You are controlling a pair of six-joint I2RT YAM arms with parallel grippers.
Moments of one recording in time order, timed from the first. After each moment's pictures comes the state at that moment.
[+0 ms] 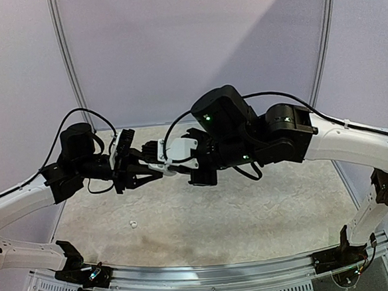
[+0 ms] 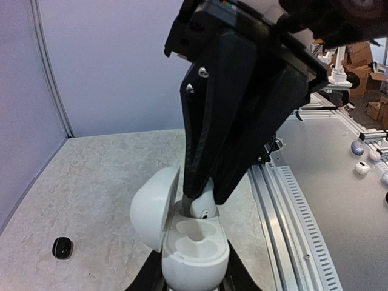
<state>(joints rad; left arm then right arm) -0.65 1.05 0.75 0.09 0.91 0.24 1.28 1.69 1.75 -0.64 0.16 -0.56</state>
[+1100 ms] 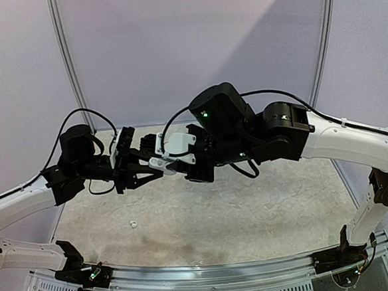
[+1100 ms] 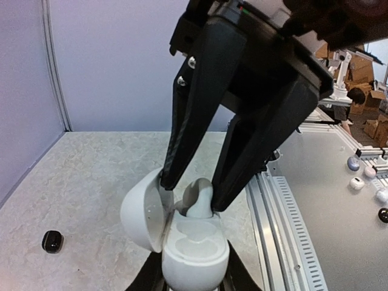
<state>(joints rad) -0.65 1.05 0.73 0.15 0.90 0.14 1.28 1.71 1.78 -0.63 0.18 -0.52</state>
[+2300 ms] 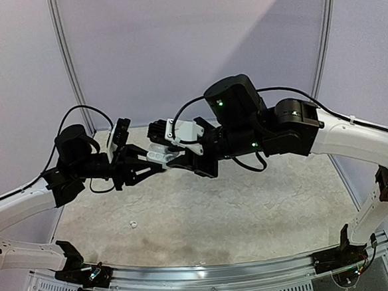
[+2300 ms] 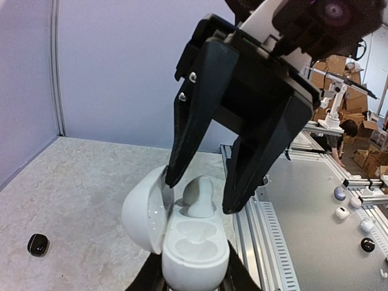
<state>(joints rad) -0.65 1.04 0.70 0.29 0.90 -0.08 1.23 1.64 1.71 -0.55 0.03 -0.44</state>
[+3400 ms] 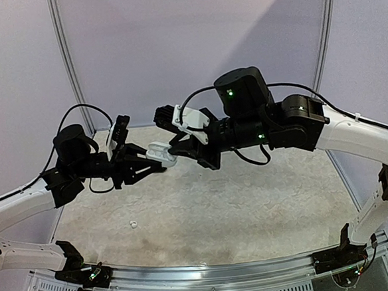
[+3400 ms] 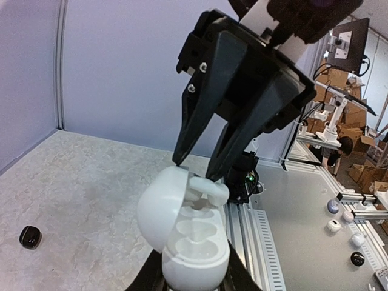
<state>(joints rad) -0.65 1.03 0.70 0.31 0.88 -0.16 1.19 1.61 1.69 -0.50 -0.04 -0.40</state>
